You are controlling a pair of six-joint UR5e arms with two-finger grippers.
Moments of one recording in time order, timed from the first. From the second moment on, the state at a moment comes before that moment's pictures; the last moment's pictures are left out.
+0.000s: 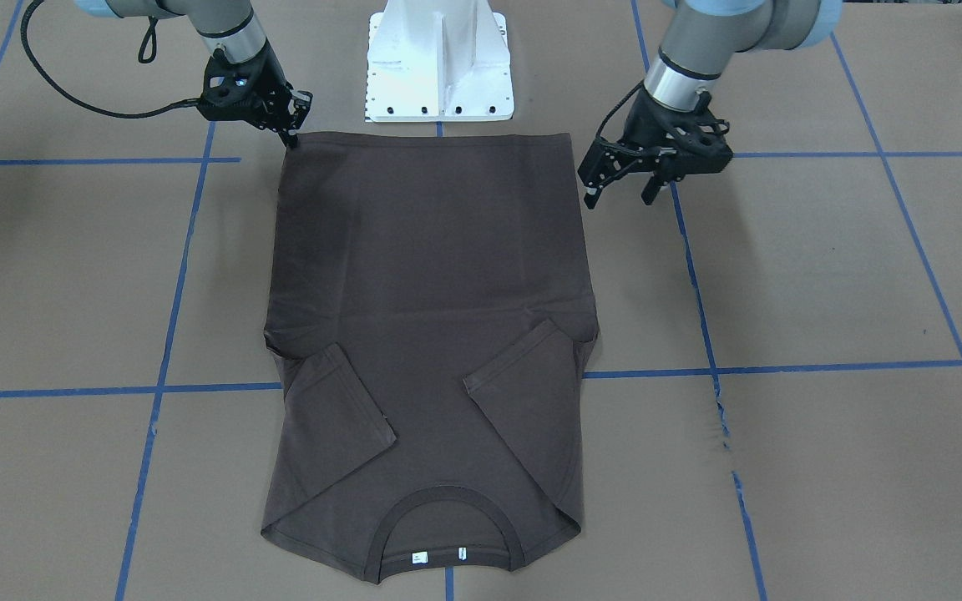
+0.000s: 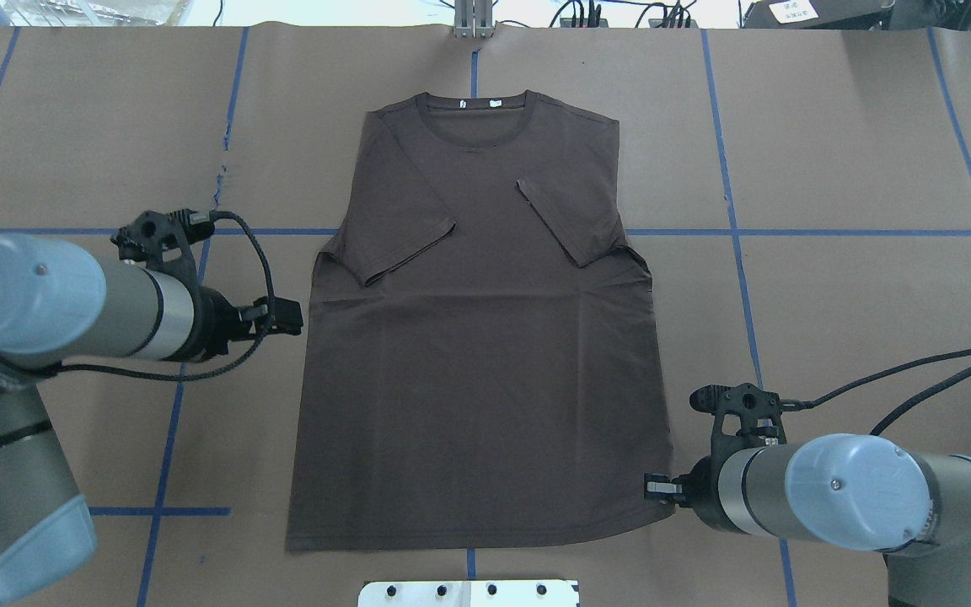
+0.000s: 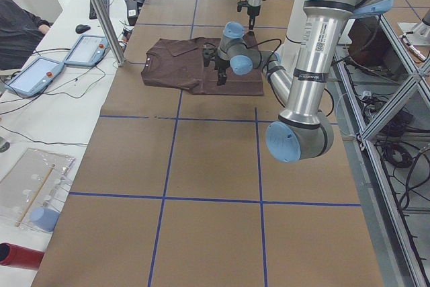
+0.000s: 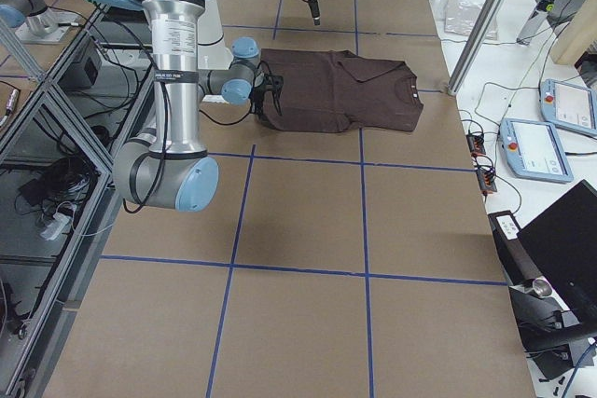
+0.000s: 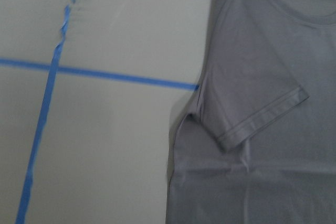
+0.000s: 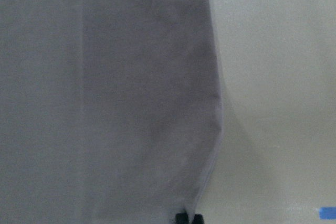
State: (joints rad) left arm -0.50 -1.79 -2.07 -1.82 -1.79 -1.52; right arm 0.23 -1.55 2.17 -1.29 1.70 1.51
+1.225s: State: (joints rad) left arm -0.08 -1.72 -2.08 -1.74 -1.59 -1.99; right arm 0.32 -1.52 2.20 -1.29 1.79 1.43
